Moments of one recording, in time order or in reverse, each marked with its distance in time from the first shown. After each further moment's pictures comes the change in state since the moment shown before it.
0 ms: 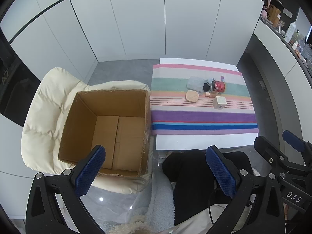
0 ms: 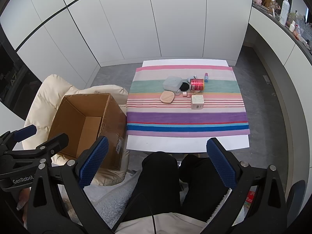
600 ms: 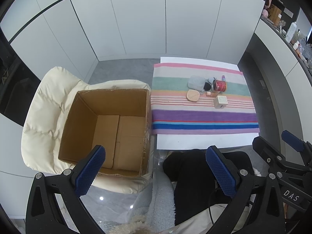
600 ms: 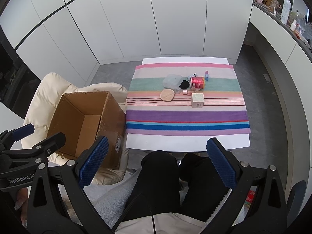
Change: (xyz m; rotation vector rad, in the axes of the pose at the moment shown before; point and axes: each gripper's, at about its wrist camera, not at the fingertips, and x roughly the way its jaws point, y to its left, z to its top) left arm 0.004 0.004 0.001 -0.007 0.006 0.002; right arm 0.007 -0.003 -0.002 -0.003 0.011 -0.001
